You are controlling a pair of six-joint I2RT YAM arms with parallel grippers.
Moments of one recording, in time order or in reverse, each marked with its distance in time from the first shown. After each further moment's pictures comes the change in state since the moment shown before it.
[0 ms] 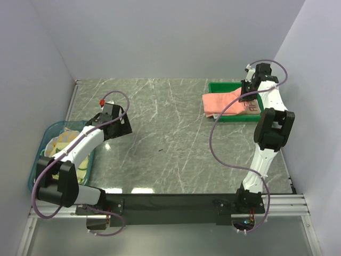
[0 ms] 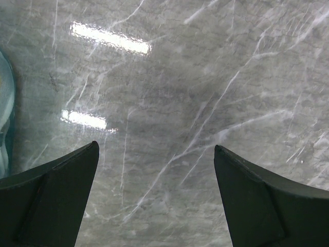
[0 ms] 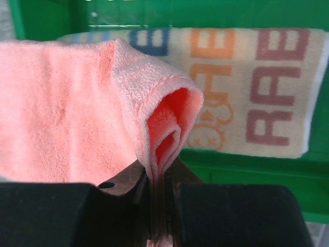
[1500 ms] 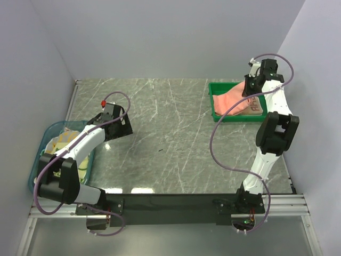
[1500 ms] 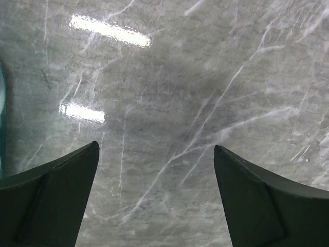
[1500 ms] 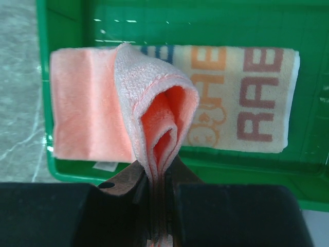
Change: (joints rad) left arm 0.000 0.032 0.000 0.000 0.016 0.000; right arm -0.013 -0.079 -0.015 0.031 0.000 -0.045
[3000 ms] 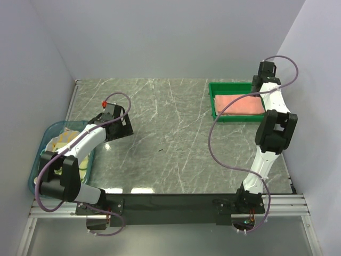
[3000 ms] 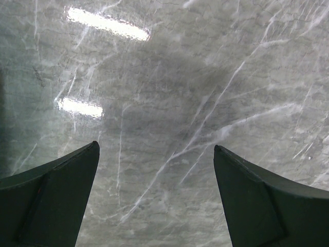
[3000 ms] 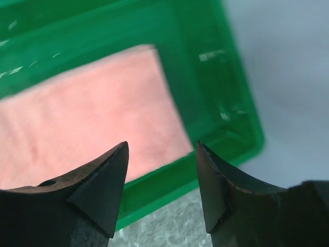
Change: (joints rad) left arm 0.001 0.022 0.000 0.000 0.018 0.000; right arm 0.000 0.029 -0.047 0.158 0.527 0.120
